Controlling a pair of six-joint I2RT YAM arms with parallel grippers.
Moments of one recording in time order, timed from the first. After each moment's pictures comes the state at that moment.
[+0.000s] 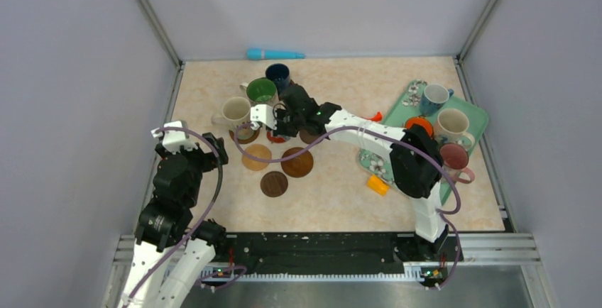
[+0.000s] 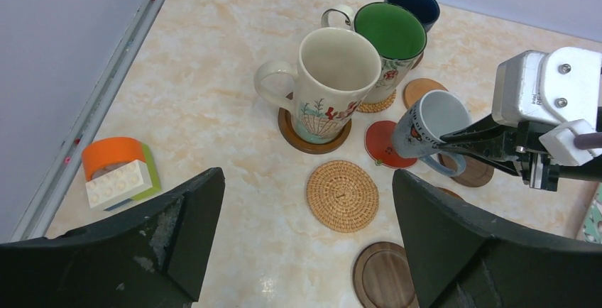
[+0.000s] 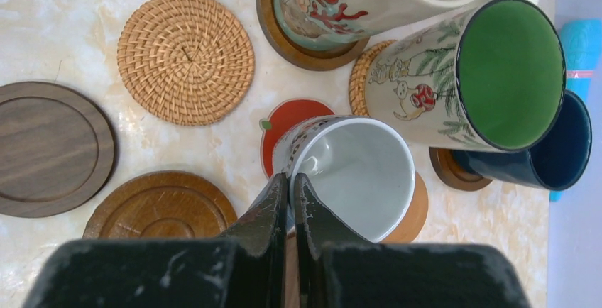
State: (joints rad) left arm -0.30 0.41 0.77 -0.58 -0.38 -0.28; right arm 0.89 1.99 1.64 -0.32 -0.25 -0.74
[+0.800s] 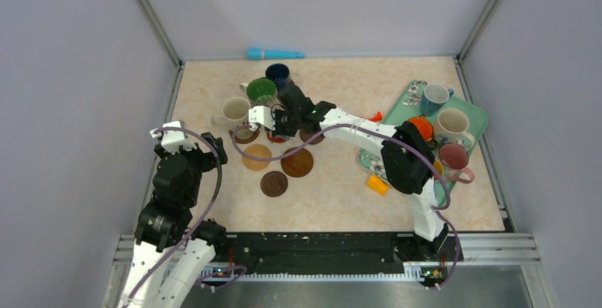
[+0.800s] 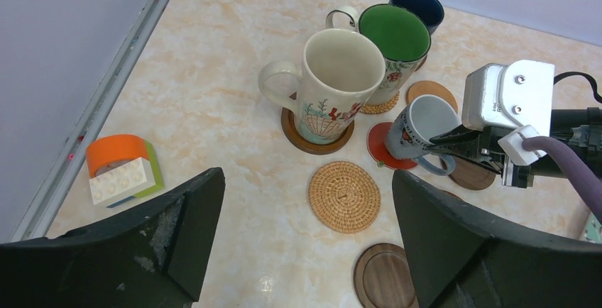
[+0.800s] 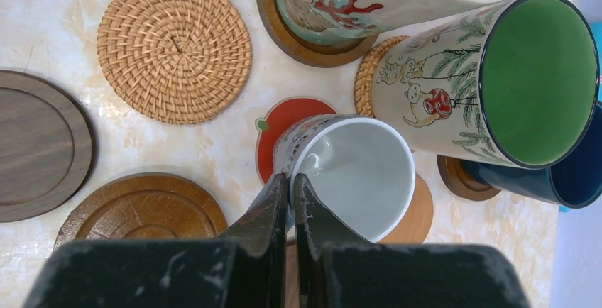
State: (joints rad) left arm -0.30 0.41 0.78 -0.59 -0.39 -0.29; right arm 0.88 2.08 1.72 -0.37 -0.26 -0.79
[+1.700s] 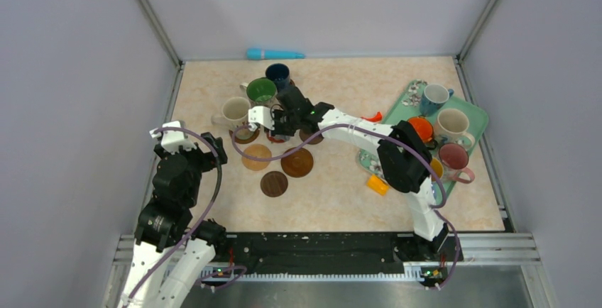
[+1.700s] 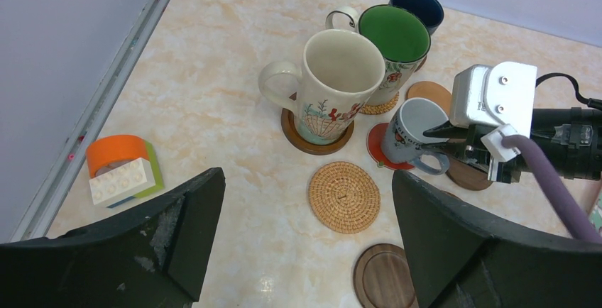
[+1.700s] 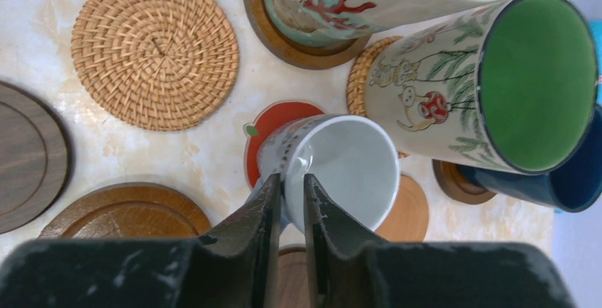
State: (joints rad) left arm -0.30 0.41 0.78 -0.59 -0.39 -0.29; right arm 0.87 2.11 1.72 -0.34 -0.25 -0.79
